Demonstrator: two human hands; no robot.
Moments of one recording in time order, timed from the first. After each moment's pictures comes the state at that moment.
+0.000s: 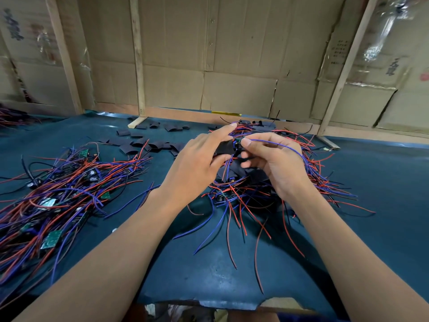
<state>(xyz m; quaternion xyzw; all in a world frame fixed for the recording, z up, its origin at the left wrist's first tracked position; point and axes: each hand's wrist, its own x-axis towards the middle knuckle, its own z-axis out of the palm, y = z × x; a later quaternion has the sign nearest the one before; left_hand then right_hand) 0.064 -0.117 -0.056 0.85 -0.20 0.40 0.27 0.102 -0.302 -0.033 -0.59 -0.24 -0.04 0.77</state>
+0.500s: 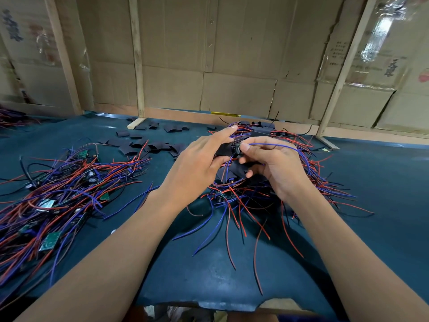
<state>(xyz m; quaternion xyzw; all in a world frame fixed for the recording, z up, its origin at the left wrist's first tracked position) 0.066 -0.117 -0.058 0.85 -0.21 0.39 0.29 0.098 -0.306 -0.031 -0.62 -0.23 -0.01 0.74</state>
